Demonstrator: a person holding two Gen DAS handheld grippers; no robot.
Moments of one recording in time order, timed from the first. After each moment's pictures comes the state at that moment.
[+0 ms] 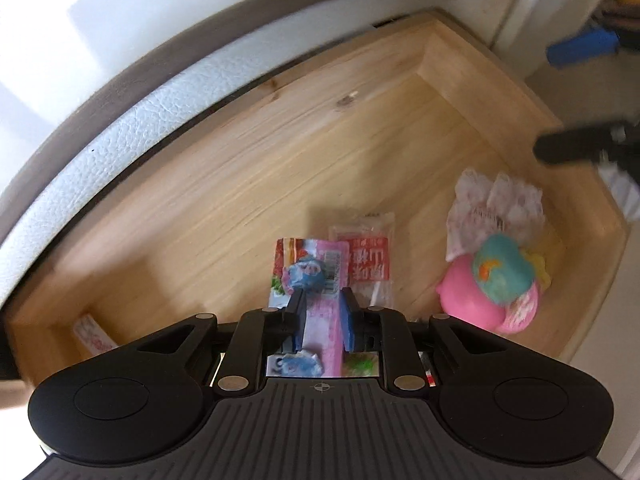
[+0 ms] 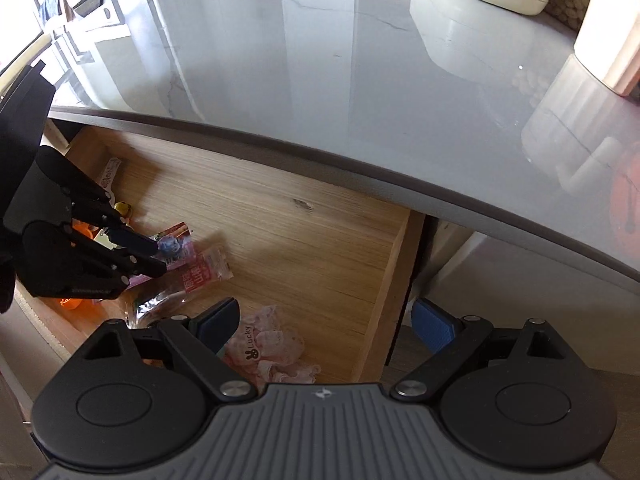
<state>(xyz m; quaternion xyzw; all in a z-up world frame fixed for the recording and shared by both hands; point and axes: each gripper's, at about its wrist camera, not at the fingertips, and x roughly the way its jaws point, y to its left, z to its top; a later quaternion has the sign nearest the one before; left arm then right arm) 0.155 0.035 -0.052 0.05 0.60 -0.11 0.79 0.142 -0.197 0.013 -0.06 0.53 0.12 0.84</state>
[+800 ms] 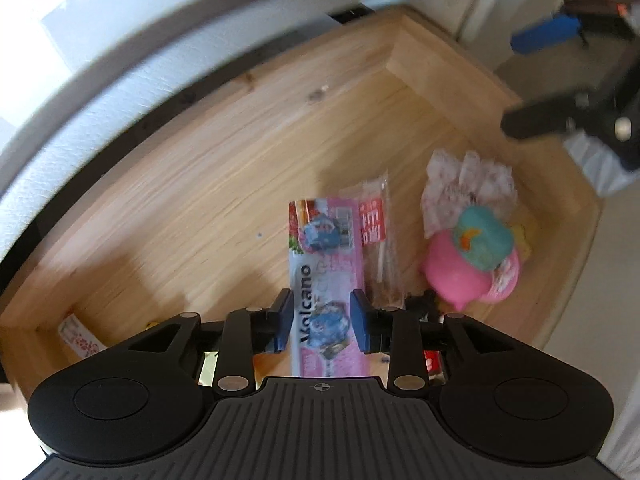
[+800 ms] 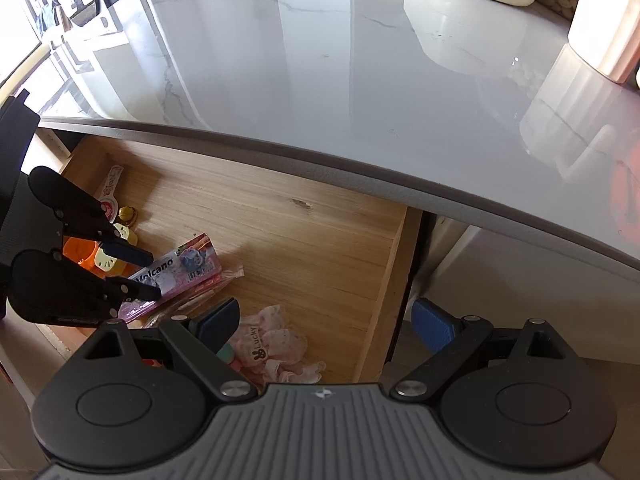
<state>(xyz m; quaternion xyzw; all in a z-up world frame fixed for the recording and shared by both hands) 0.163 0.050 -0.047 0.00 0.59 -0.14 0.79 0.141 -0.194 0.013 -0.05 0.53 0.12 0.84</state>
